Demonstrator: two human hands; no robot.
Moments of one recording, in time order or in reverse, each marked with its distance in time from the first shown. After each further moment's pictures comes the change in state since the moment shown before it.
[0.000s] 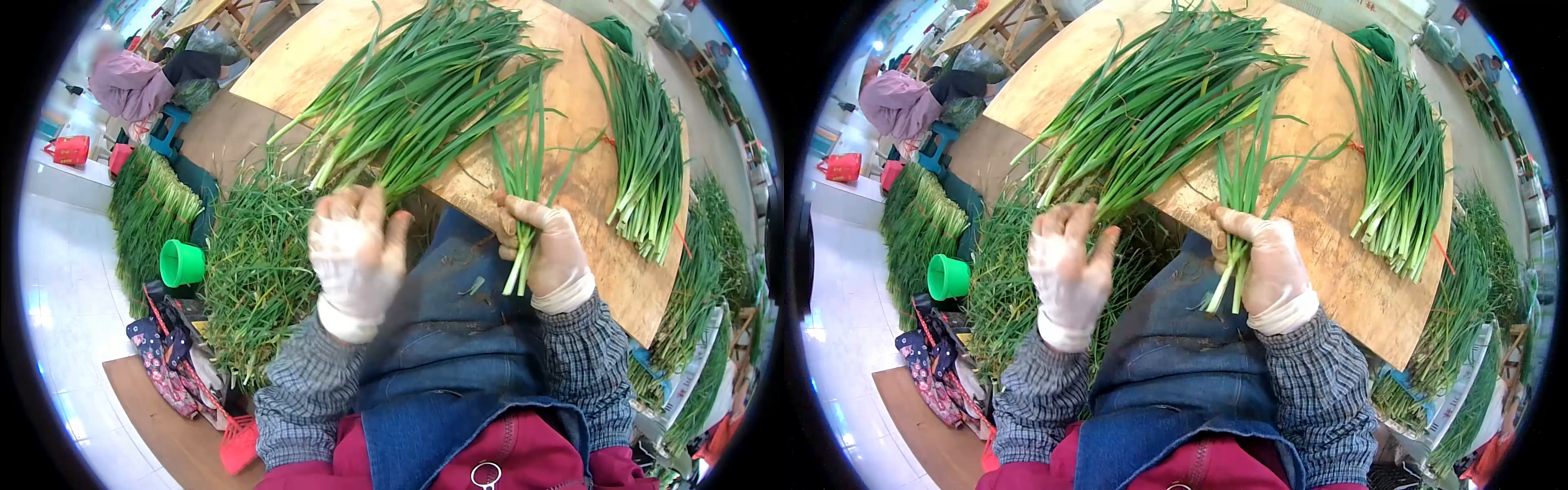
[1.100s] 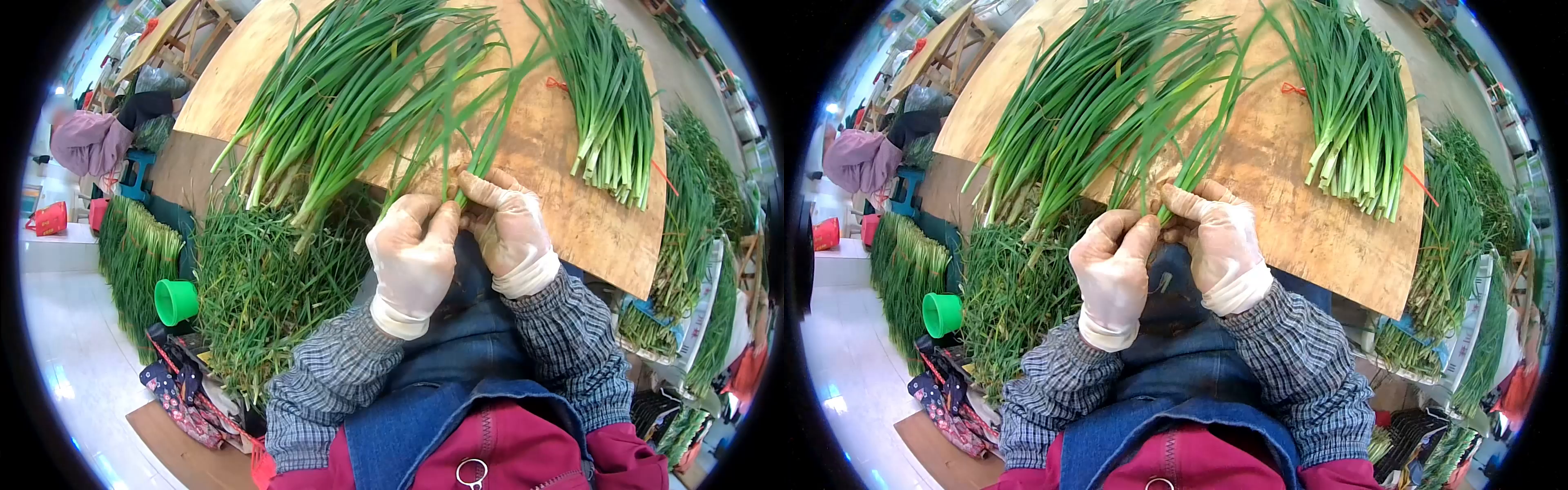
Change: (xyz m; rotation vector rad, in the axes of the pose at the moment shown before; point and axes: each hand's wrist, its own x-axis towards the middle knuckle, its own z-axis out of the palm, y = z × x) left_hand -0.014 0.088 0.045 -1.016 -0.182 -0.486; right_hand -0.002 0.014 -0.022 0.126 0.119 -0.214
